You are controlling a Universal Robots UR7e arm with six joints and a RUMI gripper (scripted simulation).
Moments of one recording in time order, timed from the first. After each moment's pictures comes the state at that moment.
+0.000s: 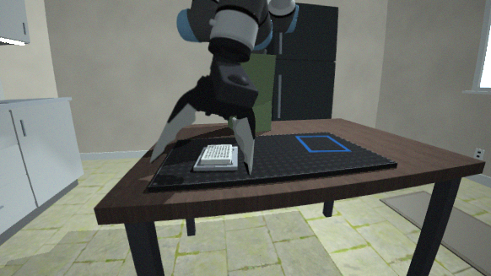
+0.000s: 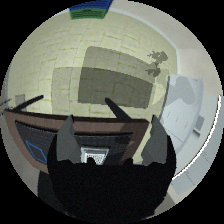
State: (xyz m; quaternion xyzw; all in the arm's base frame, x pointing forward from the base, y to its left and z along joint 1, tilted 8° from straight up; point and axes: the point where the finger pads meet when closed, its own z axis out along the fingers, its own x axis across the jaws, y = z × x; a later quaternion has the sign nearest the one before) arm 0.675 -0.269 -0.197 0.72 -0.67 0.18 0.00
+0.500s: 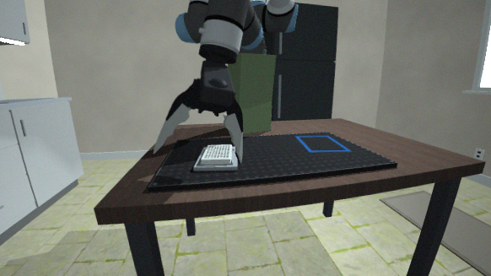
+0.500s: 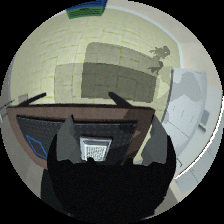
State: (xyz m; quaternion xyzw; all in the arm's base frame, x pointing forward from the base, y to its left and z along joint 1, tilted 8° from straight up) arm 0.623 -0.275 -0.208 0.70 -0.69 0.15 0.00
